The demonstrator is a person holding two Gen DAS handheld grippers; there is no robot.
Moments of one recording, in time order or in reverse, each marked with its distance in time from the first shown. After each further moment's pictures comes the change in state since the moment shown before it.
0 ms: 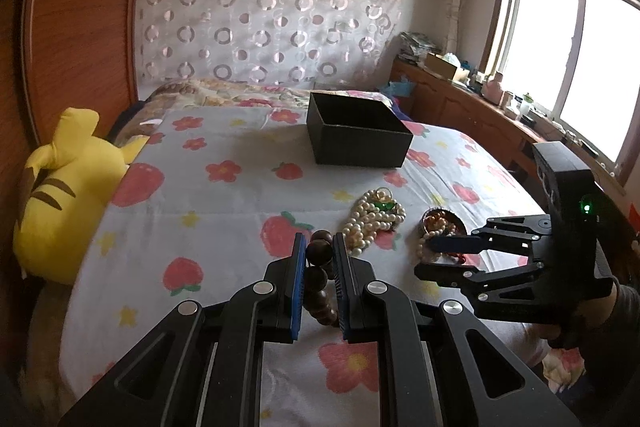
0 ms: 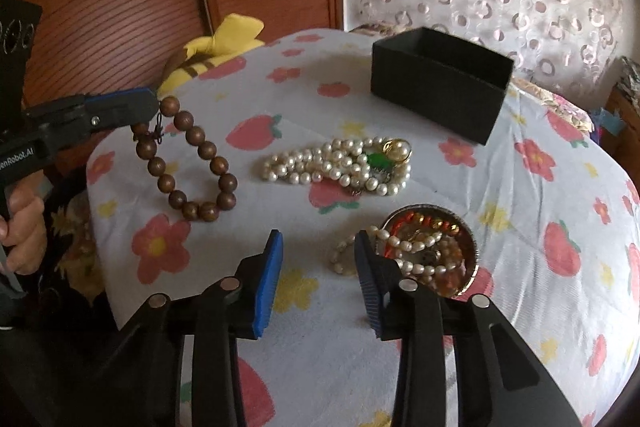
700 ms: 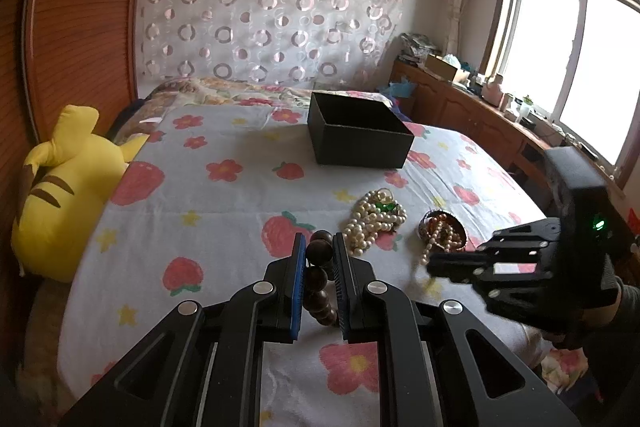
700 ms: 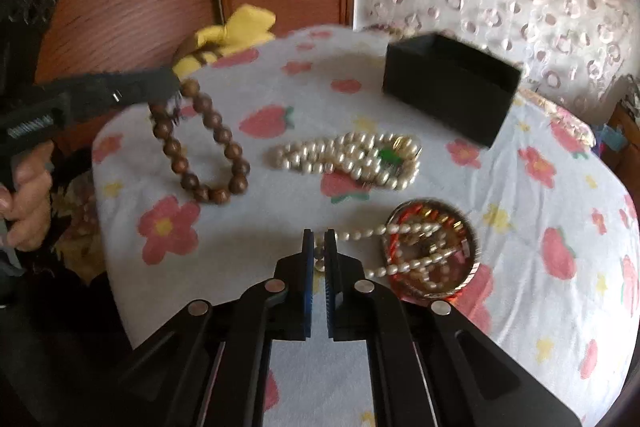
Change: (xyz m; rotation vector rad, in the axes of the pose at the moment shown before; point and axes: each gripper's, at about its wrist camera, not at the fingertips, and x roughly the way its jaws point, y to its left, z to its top) left arm 0.001 0.002 0.000 -0.001 -0.003 -0.006; right arm -0.017 0.007 -0.006 -0.050 -0.020 -0.006
